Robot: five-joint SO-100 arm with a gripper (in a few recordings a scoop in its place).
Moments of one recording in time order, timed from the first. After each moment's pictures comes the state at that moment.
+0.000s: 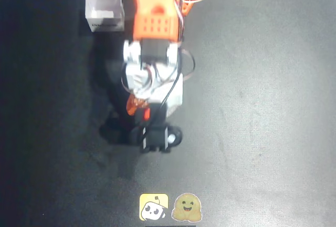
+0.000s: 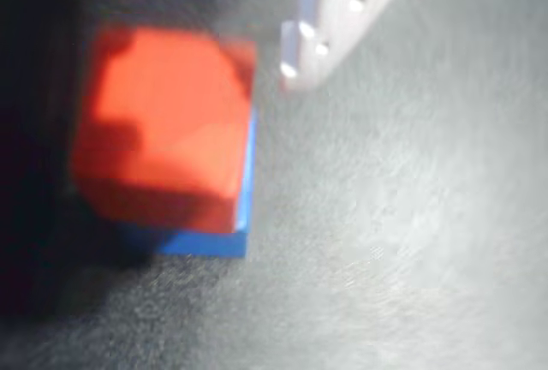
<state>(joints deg) 3.3 94.7 94.7 73.3 88.7</state>
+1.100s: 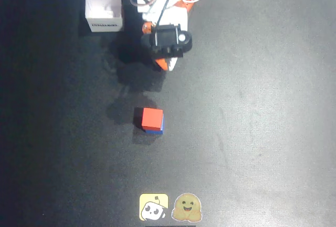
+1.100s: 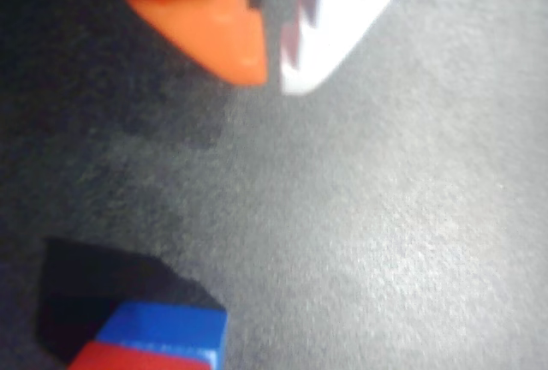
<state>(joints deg) 3.0 182.0 164.6 65.7 85.8</state>
